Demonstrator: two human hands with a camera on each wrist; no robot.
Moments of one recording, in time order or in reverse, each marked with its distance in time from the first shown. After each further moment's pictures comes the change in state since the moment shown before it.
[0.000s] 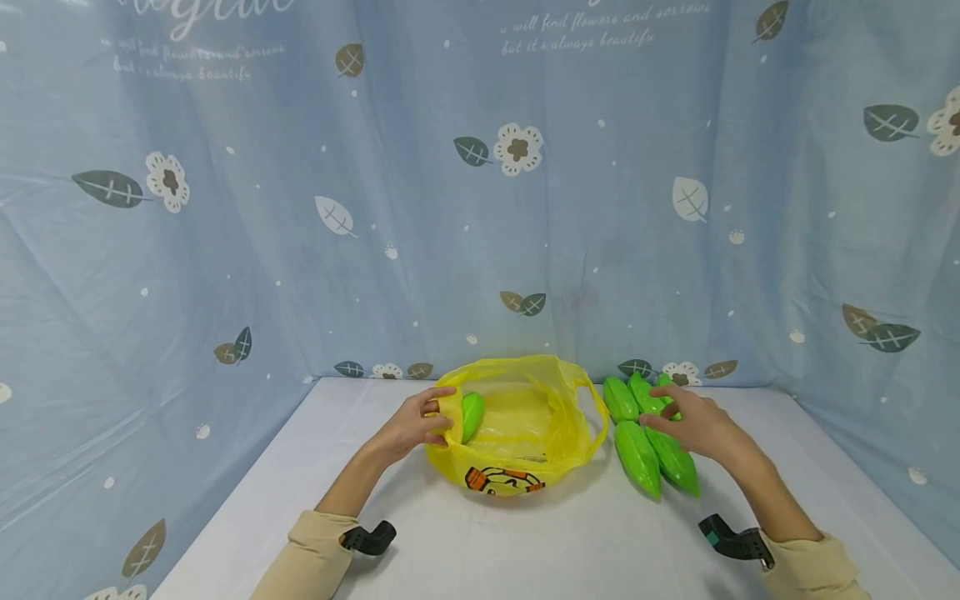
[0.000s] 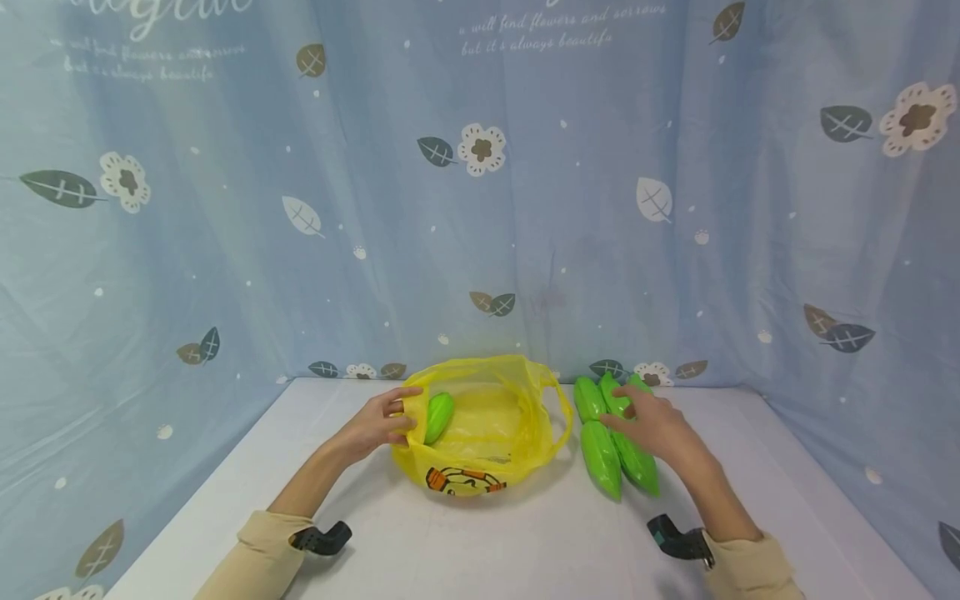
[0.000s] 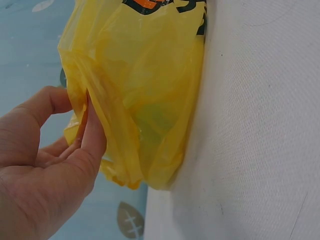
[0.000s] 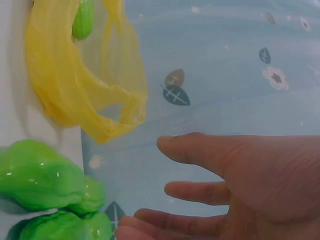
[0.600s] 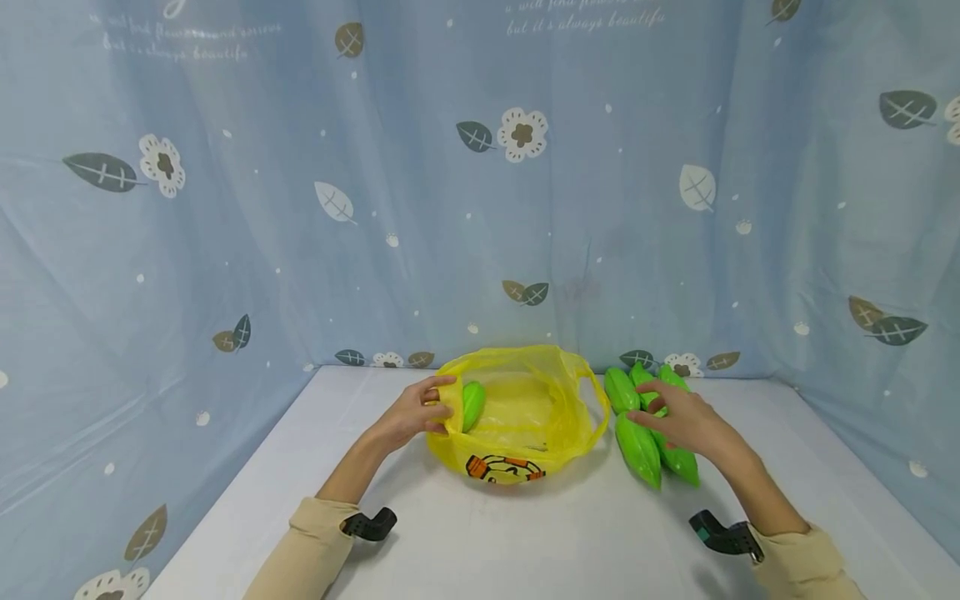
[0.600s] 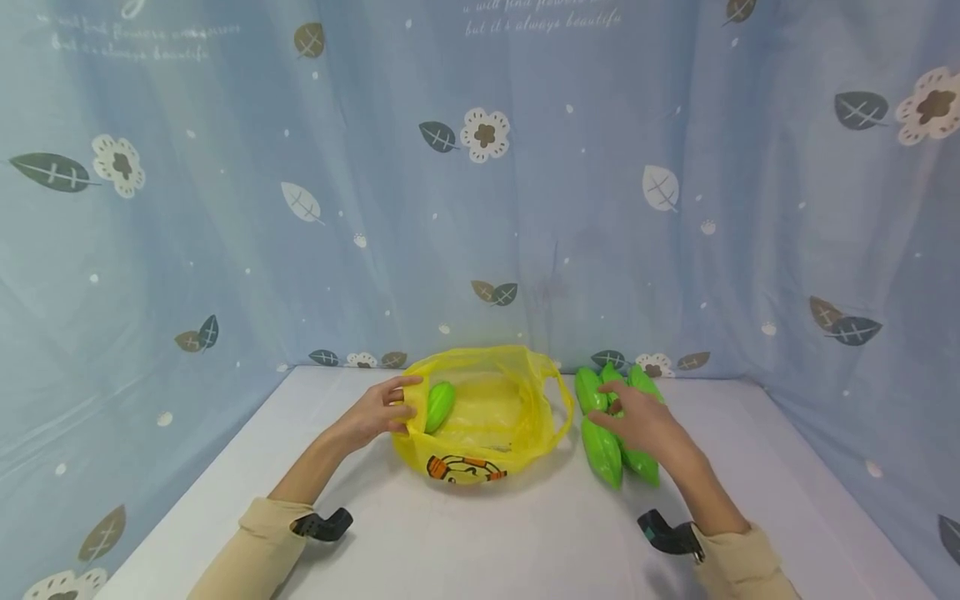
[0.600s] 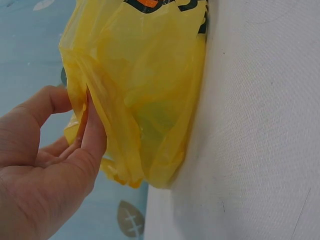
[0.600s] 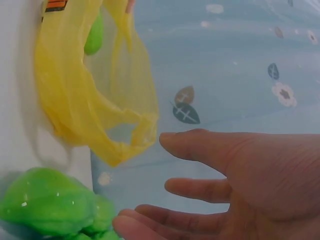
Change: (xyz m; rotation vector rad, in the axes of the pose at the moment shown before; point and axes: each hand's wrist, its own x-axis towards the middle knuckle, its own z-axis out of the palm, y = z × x) left_hand 0.003 -0.002 -0.006 -0.015 -0.014 0.002; right_hand 0.003 -0.015 0.012 0.049 -0.050 -0.011
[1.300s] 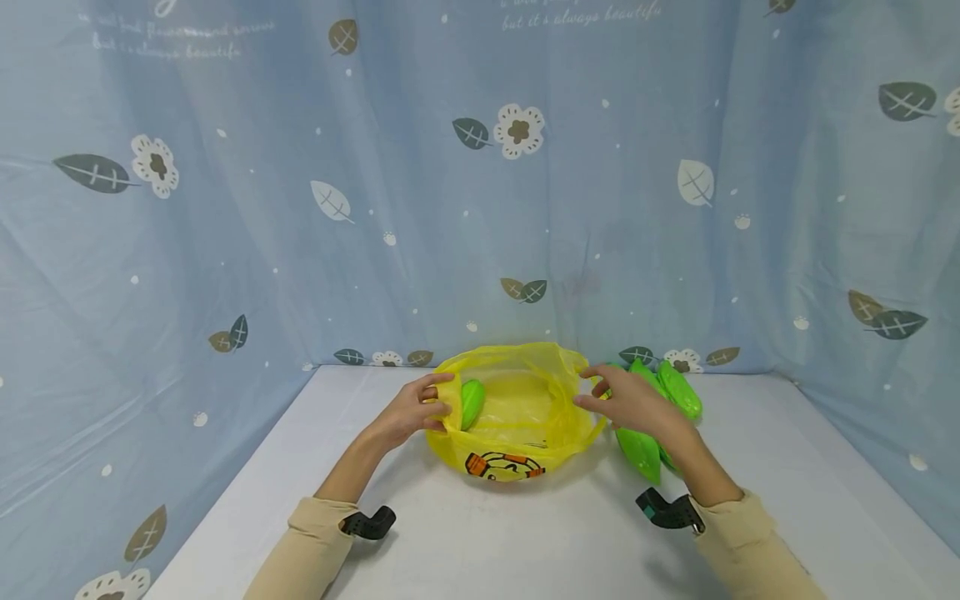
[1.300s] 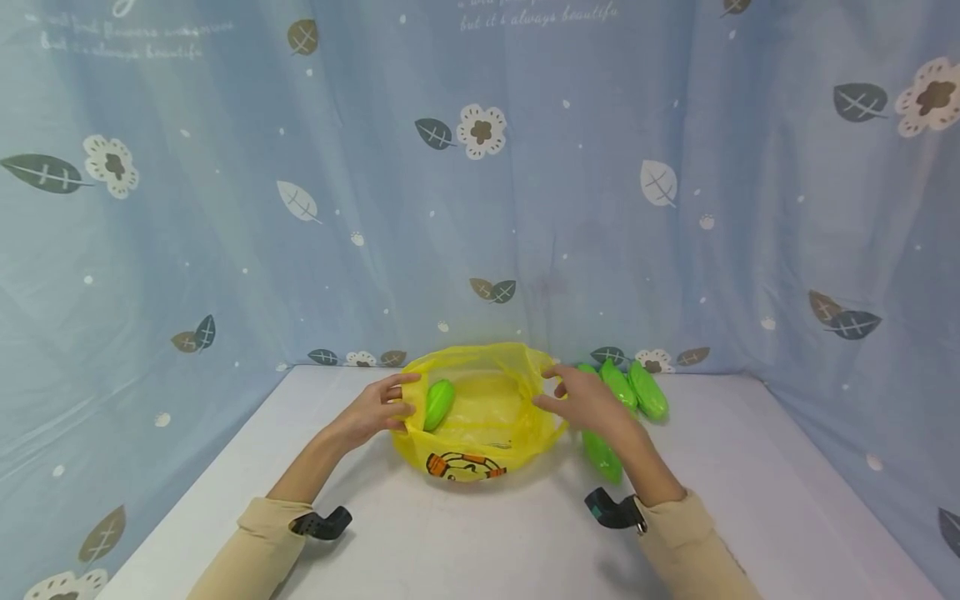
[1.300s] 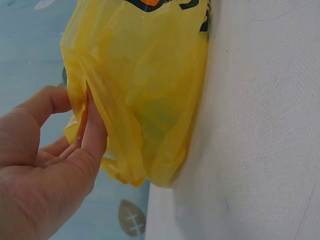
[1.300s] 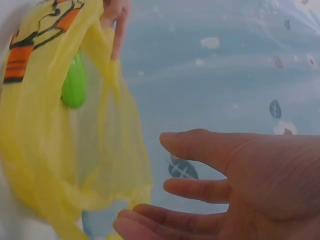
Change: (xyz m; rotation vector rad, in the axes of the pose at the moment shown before) left_hand -0.001 0.004 -0.001 0.003 -0.024 0.011; right_hand 0.028 -0.056 0.016 0.047 -0.051 -0.127
